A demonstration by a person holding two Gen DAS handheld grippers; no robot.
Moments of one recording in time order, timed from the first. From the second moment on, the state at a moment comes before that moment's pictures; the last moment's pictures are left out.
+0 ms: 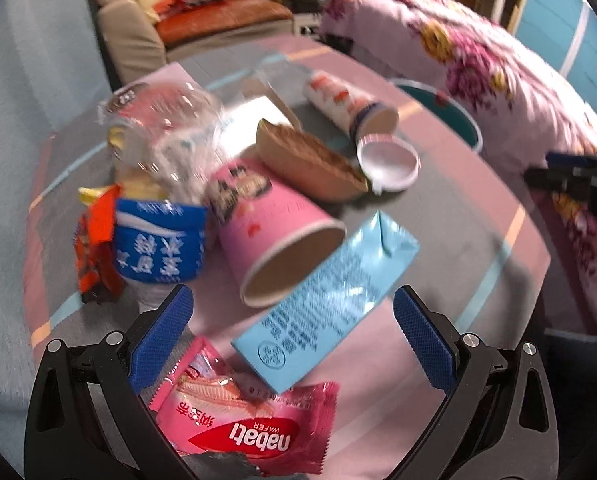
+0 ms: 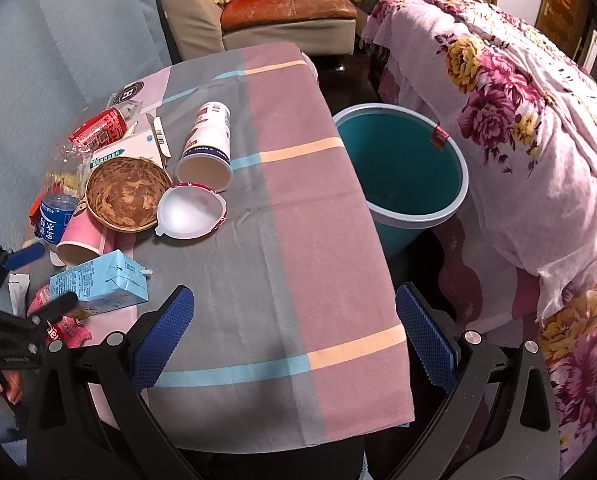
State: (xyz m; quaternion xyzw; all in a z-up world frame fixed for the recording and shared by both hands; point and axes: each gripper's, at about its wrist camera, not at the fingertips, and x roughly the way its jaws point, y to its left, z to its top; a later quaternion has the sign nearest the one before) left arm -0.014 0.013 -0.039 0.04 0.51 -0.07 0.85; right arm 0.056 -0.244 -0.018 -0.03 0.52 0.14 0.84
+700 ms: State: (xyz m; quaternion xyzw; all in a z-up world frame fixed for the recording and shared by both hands) left arm 0.013 -0.026 -0.078 0.05 0.58 -0.16 0.80; right arm 0.070 -0.247 -0.037 -0.02 0.55 0.15 0.82
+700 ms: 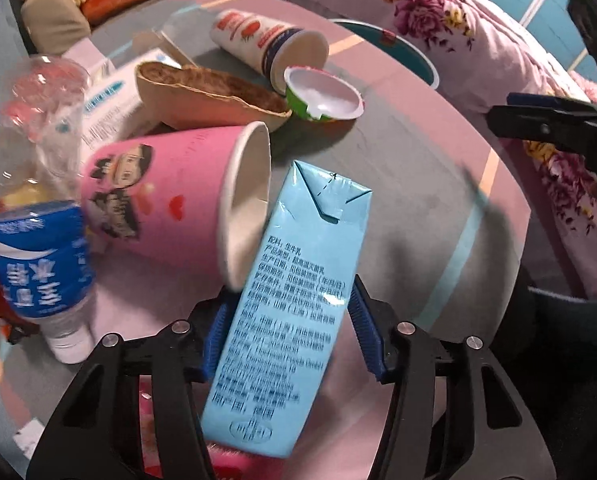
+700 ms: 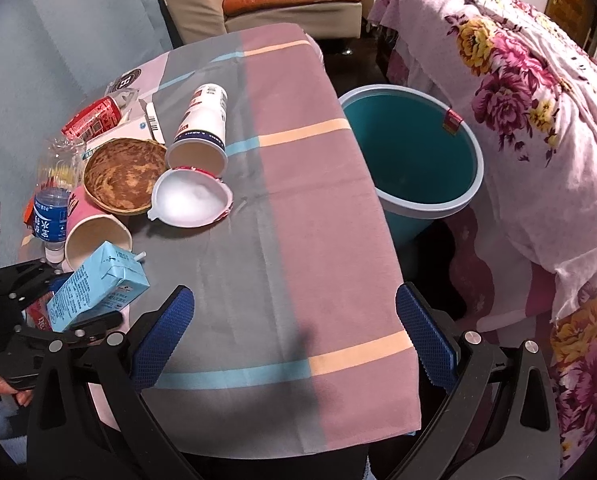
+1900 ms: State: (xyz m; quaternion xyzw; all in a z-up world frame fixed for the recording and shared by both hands) left arm 0.132 0.087 0.042 -0.15 0.44 -0.08 0.88; right arm 0.227 -0.126 -0.062 0.00 0.63 0.26 0.73
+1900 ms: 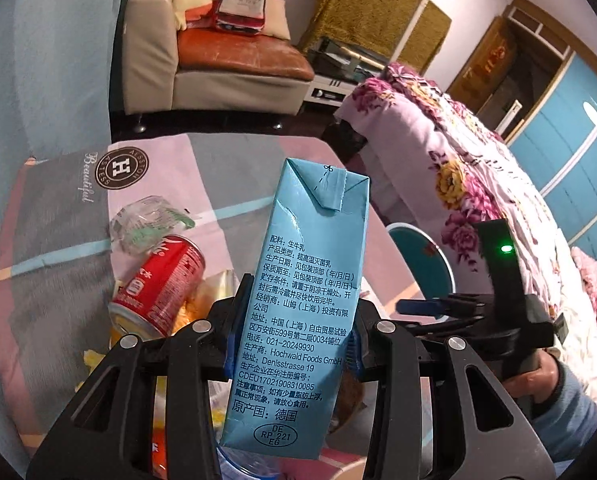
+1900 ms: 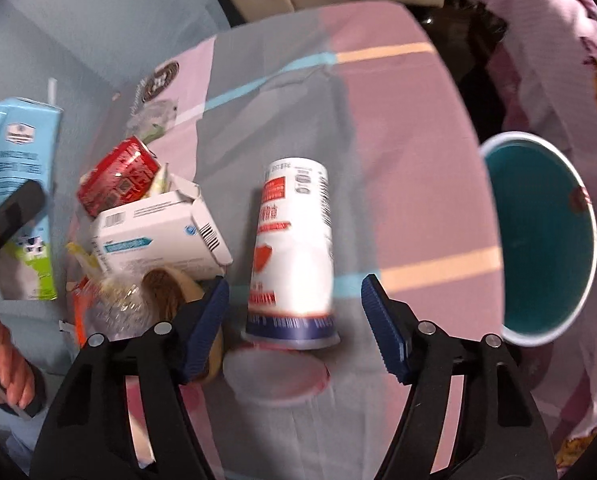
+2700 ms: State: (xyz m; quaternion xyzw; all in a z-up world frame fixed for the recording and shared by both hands) left arm 0.205 -0.089 0.040 -0.05 0.49 -0.18 0.85; right arm 0.243 -0.343 0.005 0.14 0.52 0.12 0.84
